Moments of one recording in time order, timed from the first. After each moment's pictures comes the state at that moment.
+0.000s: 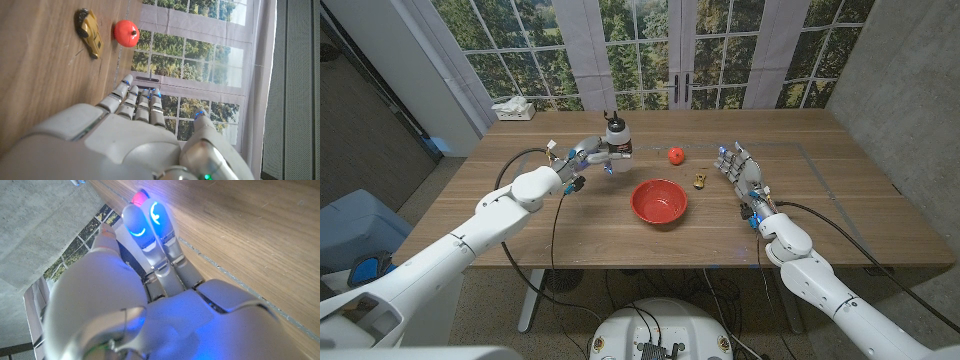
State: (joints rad) left arm 0.88 0.79 0.46 -1.73 -0.31 -0.01 0.03; left_hand 1.13 0.15 0.01 -0.06 0.31 0.57 -0.07 0.20 0.19 0.68 -0.17 0.20 0.18 1.37 -0.22 1.04 0.42 0.96 -0.14 1.23 0.20; right arm -1.11 -0.53 -0.37 -1.54 0.65 0.41 -0.01; right_hand 0.14 0.13 0.36 -0.06 0.18 0.31 0.02 0.20 0.18 0.22 0.02 0.20 0.20 0.12 -0.01 0.27 0.28 0.24 -0.01 0.38 0.16
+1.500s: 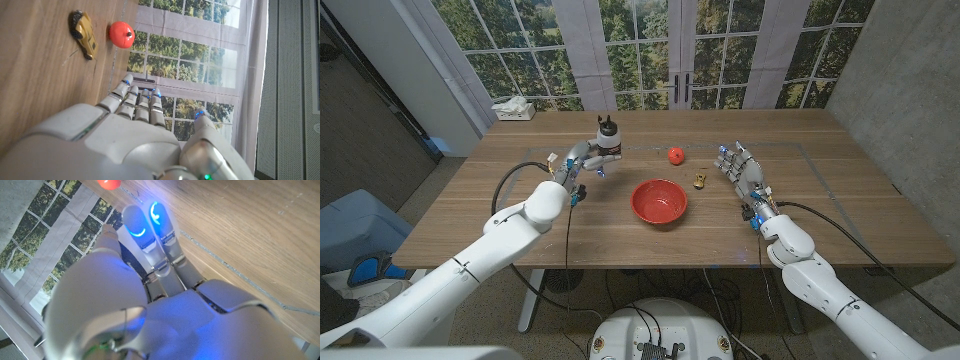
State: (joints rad) left arm 1.00 0.76 0.44 -1.94 -0.14 0.24 0.37; left_hand 1.13 0.16 0.06 -0.07 0.29 0.57 -0.08 0.20 0.19 0.69 -0.16 0.20 0.18 1.38 -0.22 1.03 0.43 0.96 -0.14 1.24 0.20; right arm -1.11 -0.53 -0.36 -1.53 0.65 0.44 0.01; right_hand 0.14 0.13 0.36 -0.06 0.18 0.31 0.02 0.20 0.18 0.22 0.02 0.20 0.20 0.12 -0.01 0.27 0.27 0.24 0.00 0.35 0.16
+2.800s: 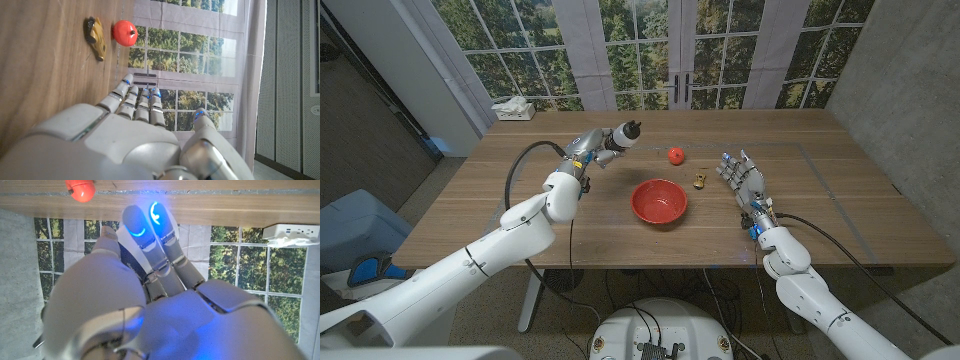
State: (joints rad) left arm 0.89 0.82 0.62 -2.07 0.38 0.52 0.37; left_hand 1.10 0.16 0.09 -0.07 0.25 0.59 -0.10 0.19 0.19 0.69 -0.17 0.19 0.18 1.38 -0.22 1.03 0.43 0.95 -0.14 1.24 0.21; right arm -1.14 -0.46 -0.36 -1.46 0.68 0.54 0.03; right_hand 0.14 0.13 0.36 -0.06 0.18 0.32 0.03 0.20 0.18 0.22 0.02 0.20 0.20 0.12 -0.01 0.26 0.27 0.26 0.01 0.34 0.16
